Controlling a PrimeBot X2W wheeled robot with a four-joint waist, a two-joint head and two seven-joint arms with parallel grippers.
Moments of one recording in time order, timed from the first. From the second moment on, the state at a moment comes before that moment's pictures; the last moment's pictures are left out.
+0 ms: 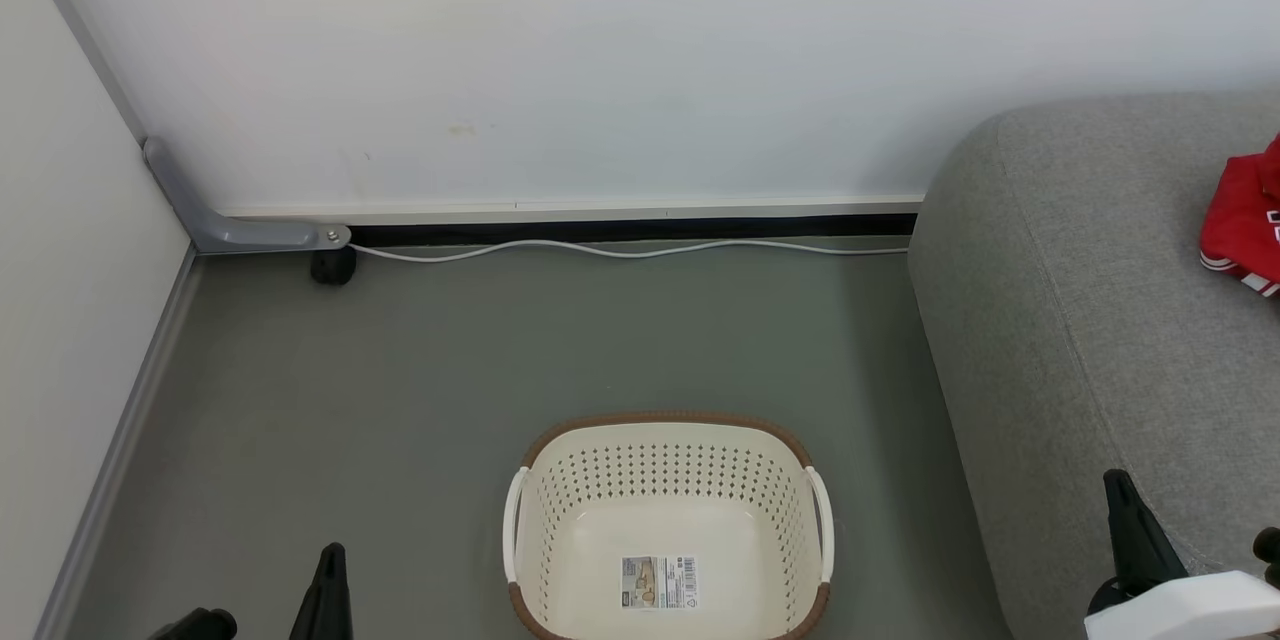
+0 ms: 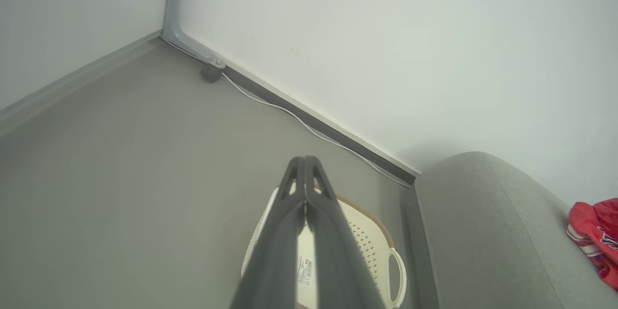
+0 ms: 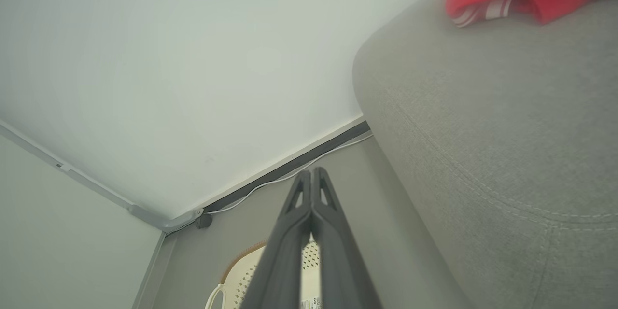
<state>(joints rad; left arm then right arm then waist) 0.11 0.03 -0.01 0.29 -0.65 0.00 -0.13 0.00 -0.14 0.00 0.34 0.72 0.13 -0.14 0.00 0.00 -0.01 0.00</state>
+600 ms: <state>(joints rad) 0.08 0.03 0.00 0.28 -0.84 -0.02 -0.09 -0.01 -0.12 -0.03 0.33 0.90 0.13 -0.09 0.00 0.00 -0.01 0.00</state>
